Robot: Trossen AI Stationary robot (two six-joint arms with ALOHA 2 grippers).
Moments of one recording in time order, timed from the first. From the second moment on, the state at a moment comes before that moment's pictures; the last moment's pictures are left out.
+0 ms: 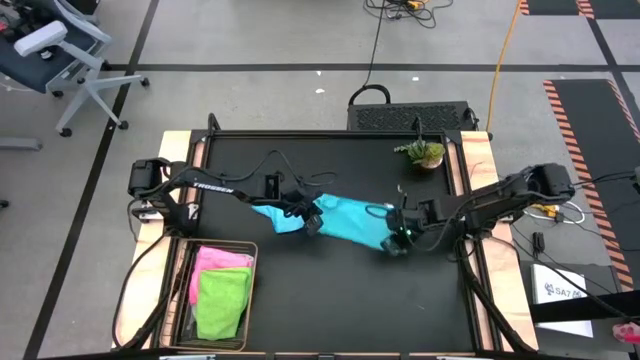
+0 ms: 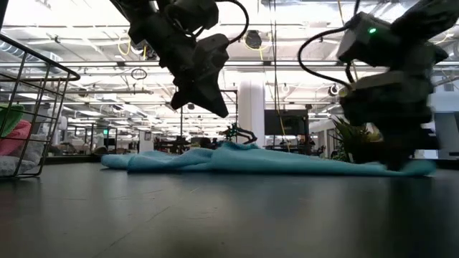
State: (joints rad) left arm 0.08 1.69 1.09 -0.26 0.04 -0.45; right arm 0.08 1.32 0.47 -0.38 -0.19 1.05
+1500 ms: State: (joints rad) left arm 0.20 1.81 1.09 -0.60 -0.13 -0.51; right arm 0.33 1.08 0.46 -0.53 -0.04 1.34
